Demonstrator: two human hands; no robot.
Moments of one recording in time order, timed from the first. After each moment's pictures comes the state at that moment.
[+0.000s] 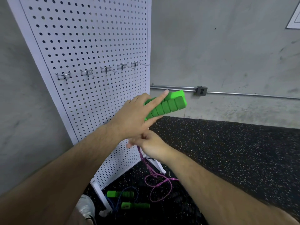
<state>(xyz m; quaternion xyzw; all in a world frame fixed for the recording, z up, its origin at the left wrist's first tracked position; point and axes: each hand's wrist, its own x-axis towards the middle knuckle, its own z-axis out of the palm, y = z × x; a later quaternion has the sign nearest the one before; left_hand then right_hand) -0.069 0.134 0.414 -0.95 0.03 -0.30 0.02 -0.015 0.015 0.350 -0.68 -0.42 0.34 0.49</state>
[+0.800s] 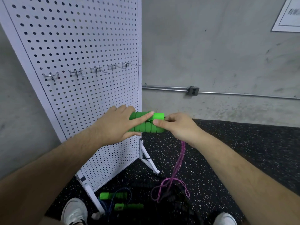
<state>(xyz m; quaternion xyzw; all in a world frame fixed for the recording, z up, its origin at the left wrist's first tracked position) -0.085 0.160 0.392 -0.95 0.07 -0.21 0.23 0.046 -0.058 0.412 -0.81 -0.34 0.18 0.45</state>
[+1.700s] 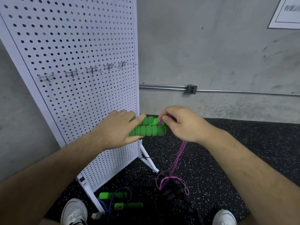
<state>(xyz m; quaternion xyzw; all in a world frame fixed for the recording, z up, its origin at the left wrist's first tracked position) -0.082 0.148 0.380 -0.94 0.06 -0.23 0.22 0.045 -0.084 0.436 -0.81 -0.53 -0.01 0.26</state>
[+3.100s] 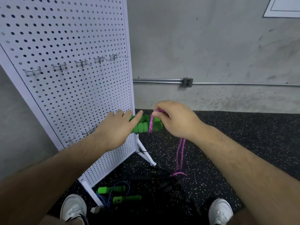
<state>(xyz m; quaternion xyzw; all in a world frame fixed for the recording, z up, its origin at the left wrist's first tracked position) -0.077 0.107 0.378 -0.96 -0.05 -0.06 0.26 0.047 -0.084 0.418 -0.81 -0.53 -0.08 0.25</state>
